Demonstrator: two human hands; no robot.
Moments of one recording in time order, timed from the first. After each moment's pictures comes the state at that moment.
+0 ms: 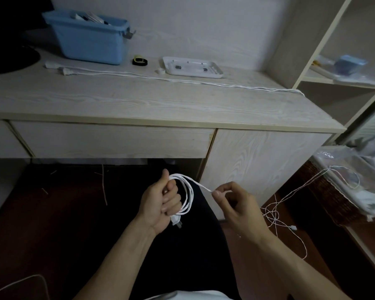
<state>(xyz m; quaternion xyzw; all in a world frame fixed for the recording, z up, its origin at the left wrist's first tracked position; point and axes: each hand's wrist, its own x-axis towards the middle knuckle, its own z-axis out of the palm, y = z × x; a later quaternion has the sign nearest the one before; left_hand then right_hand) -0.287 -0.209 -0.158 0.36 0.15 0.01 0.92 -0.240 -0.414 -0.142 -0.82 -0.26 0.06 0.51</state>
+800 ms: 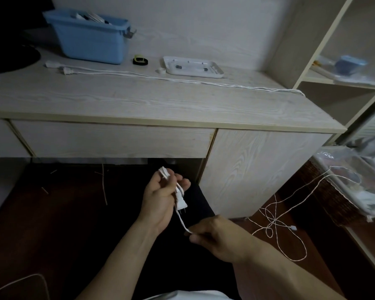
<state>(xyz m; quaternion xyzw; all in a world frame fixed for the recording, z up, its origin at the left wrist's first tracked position) -0.280 -0.220 -0.160 0.41 0.18 0.13 0.89 -0.255 -0.403 -0.160 -0.80 -0.51 0.18 0.26</state>
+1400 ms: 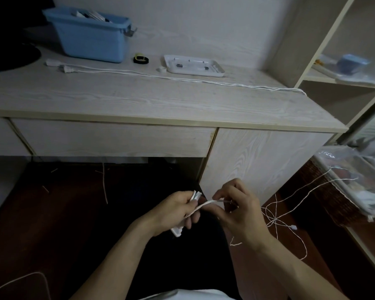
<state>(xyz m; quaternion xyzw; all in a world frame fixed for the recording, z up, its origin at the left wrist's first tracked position) -0.292 -0.215 -0.159 0.73 0.00 -0.16 0.66 -0.240 -0.412 -0.149 -0.82 -0.36 -0.12 0.43</state>
